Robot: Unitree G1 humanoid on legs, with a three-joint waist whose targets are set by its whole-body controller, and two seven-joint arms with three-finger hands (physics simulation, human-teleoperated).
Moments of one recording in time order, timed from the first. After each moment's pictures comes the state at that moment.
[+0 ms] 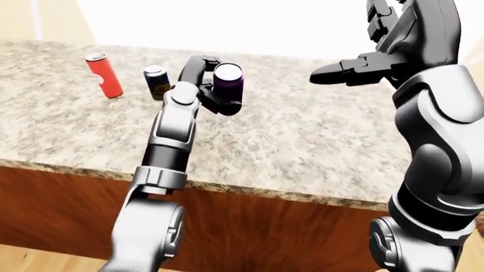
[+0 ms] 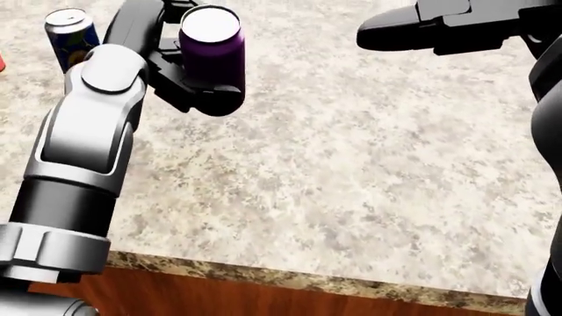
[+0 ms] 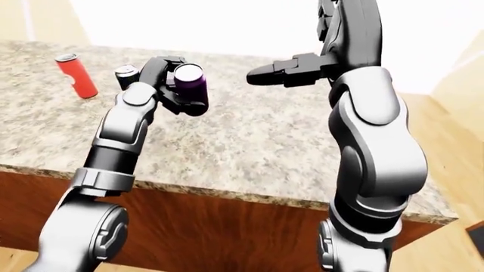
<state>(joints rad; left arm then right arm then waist) -1.11 0.16 0.05 0.62 0.23 0.50 -0.09 -0.87 -0.35 -0.18 -0.49 0.14 0.96 -0.03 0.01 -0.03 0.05</state>
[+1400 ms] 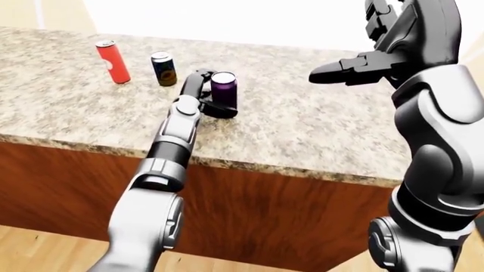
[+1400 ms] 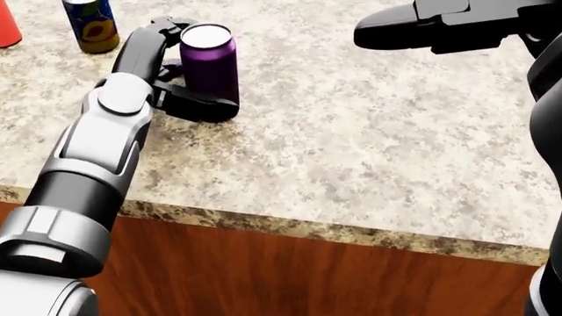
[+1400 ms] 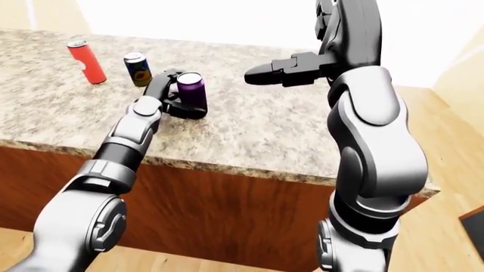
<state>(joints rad) -1.18 0.17 0.05 1.03 0.24 0.27 -0.01 -0.87 -0.34 -0.18 -0.50 0.16 0.95 -0.03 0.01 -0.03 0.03</state>
